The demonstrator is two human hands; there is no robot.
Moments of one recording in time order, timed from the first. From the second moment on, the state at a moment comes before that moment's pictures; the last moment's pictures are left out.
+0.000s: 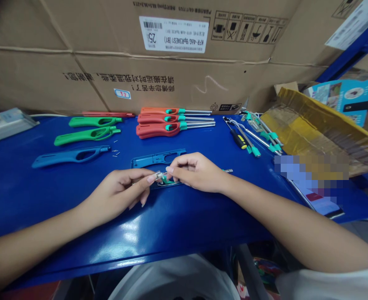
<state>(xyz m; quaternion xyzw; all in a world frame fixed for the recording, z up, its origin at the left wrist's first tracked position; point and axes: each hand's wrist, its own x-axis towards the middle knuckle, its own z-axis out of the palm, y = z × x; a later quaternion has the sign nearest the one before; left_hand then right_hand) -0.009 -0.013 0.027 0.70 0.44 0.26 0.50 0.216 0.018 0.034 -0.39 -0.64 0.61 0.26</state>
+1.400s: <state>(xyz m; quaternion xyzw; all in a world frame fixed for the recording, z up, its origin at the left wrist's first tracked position) -0.007 -0.014 0.026 0.70 0.44 0.26 0.49 0.218 0.019 0.030 -0.39 -0.64 0.61 0.26</state>
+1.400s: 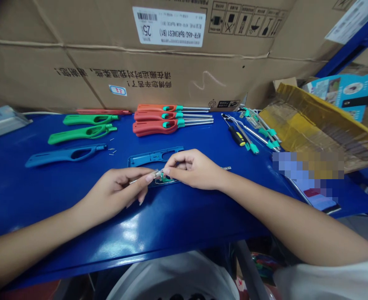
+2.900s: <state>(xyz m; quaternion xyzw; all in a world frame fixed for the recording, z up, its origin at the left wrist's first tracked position) -0.009 -0.014 0.021 0.68 0.44 0.28 0.52 0.218 0.020 0.027 -0.39 -0.60 0.63 0.29</state>
